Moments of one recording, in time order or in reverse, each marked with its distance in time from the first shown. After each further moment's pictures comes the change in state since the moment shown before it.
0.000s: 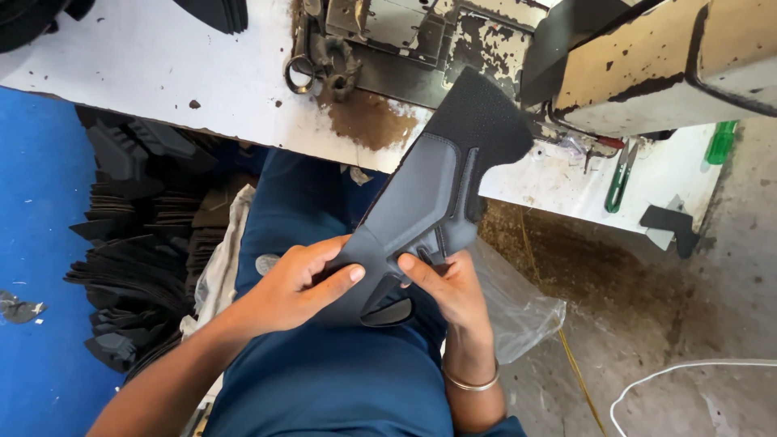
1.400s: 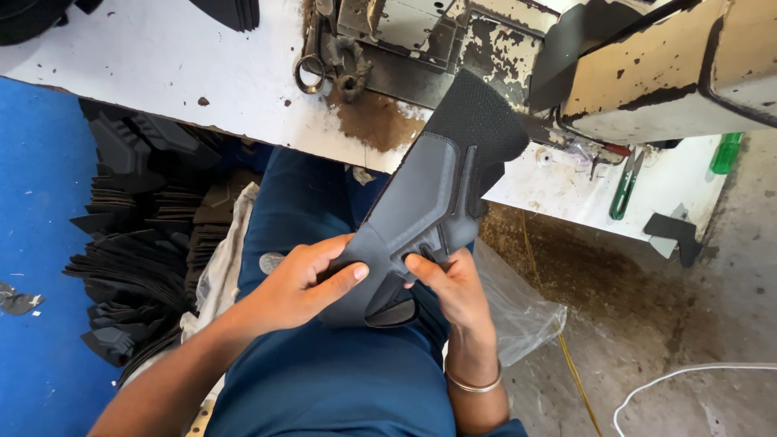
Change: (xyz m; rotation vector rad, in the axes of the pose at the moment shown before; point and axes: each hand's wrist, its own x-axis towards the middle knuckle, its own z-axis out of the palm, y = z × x) left_hand 0.000 -0.011 -0.004 -0.050 0.018 0.036; right_hand 0.006 0.023 -0.013 0.017 0.009 0.038
